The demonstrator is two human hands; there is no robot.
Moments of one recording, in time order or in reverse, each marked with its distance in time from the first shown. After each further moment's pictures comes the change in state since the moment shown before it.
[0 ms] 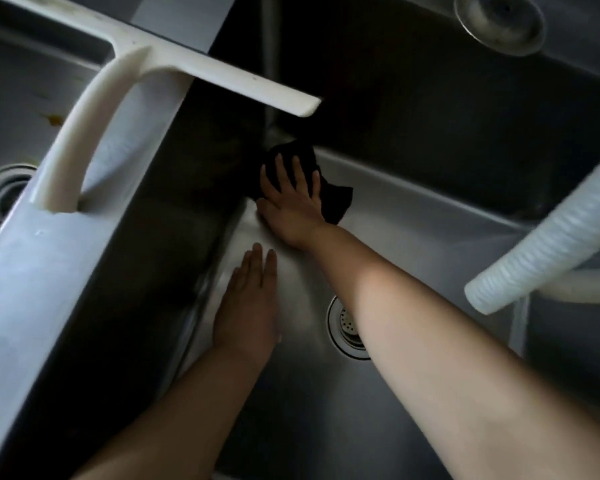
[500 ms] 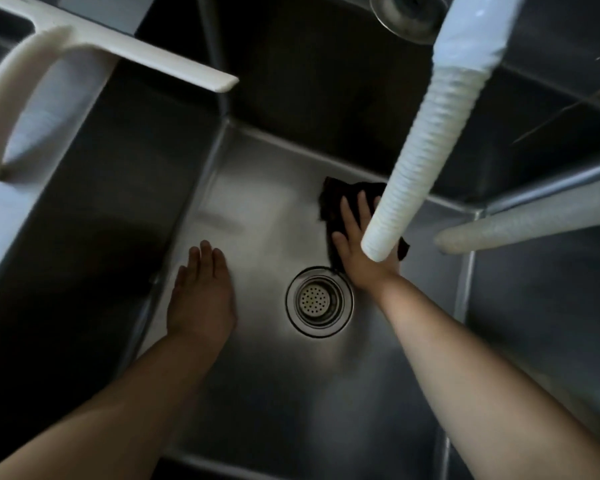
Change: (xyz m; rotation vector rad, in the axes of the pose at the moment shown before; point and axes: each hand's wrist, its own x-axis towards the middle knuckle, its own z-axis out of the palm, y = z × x) left_hand -0.010 0.013 0.004 0.099 -0.005 -0.114; right_hand -0.141 0.141 0.020 -0.130 0.250 0.291
